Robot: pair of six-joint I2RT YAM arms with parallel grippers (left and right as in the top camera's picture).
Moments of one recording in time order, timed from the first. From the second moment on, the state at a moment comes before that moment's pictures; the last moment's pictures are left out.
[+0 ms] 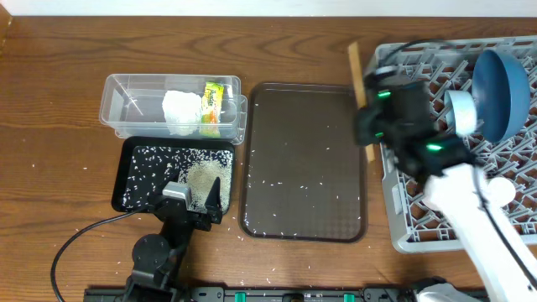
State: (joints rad) left arm -0.24 0.01 0.04 -0.16 0.02 -0.12; right arm 0.25 1.33 1.12 -0.57 0.04 0.07
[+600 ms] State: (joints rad) left arm -0.24 0.01 0.04 -0.16 0.02 -0.12; right arm 0.07 1.51 1.11 -0.62 0.03 0.00
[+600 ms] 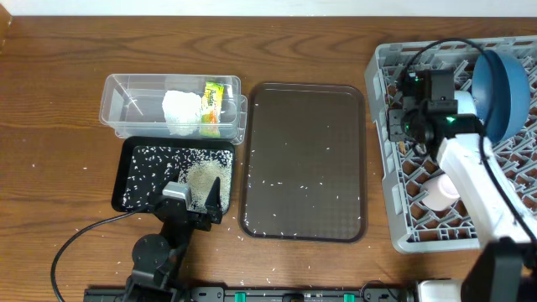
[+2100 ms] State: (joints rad) left arm -0.24 0.01 0.04 -0.16 0.02 -0.12; right arm 0.13 0.25 0.52 -0.50 -0.36 -0.30
